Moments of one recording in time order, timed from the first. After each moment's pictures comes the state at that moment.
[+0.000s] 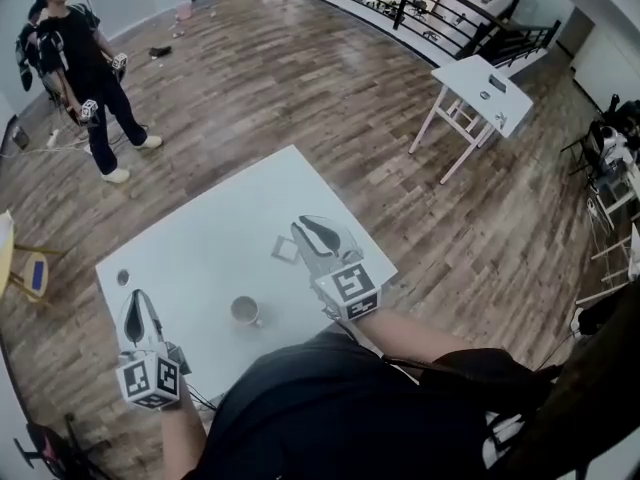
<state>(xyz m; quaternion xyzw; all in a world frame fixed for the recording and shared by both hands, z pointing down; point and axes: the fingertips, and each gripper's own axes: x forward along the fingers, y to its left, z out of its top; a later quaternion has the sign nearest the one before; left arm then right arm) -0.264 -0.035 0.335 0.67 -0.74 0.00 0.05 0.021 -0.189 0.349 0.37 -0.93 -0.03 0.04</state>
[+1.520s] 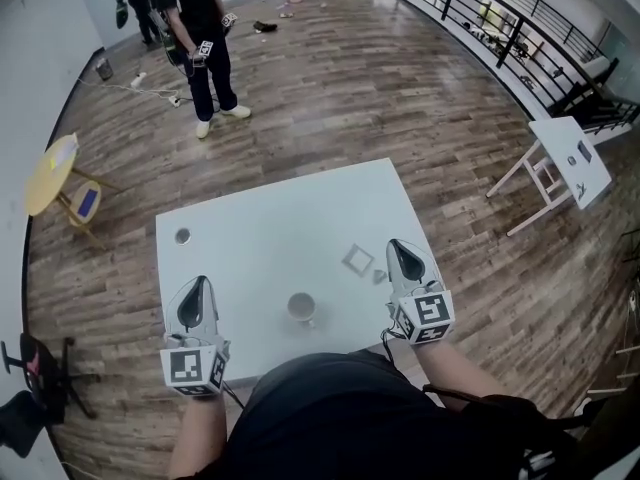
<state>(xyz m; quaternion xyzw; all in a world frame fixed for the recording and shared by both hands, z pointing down) -0.245 -0.005 0.342 0.65 -0.75 0.08 0.01 0.050 -0.198 0.378 0.38 -0.92 0.00 0.07</state>
